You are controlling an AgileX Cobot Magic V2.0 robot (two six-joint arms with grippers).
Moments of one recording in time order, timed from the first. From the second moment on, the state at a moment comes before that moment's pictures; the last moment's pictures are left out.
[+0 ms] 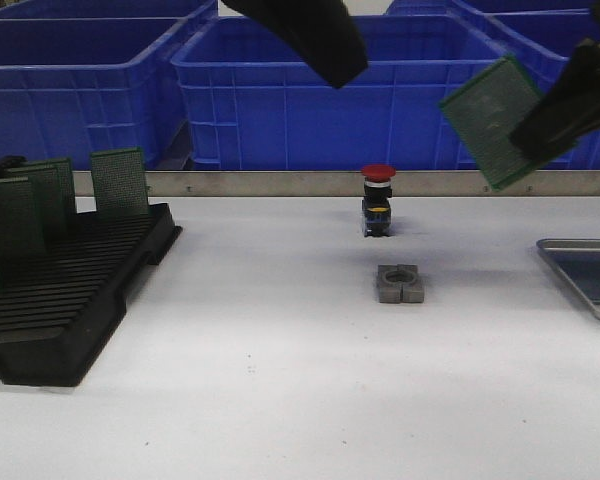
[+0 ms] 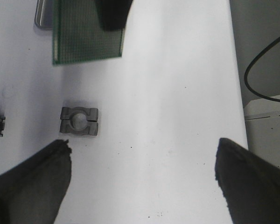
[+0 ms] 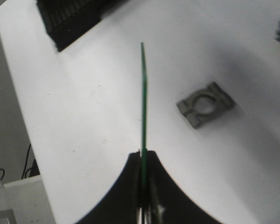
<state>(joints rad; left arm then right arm) -0.56 1.87 -1.80 -0.61 1.24 1.14 -0.16 1.69 -1.17 0.92 1.15 -1.30</state>
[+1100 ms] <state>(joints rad) -0.56 1.87 -1.80 -0.62 1.24 1.14 -0.44 1.97 -1.17 0.91 0.99 -0.85</state>
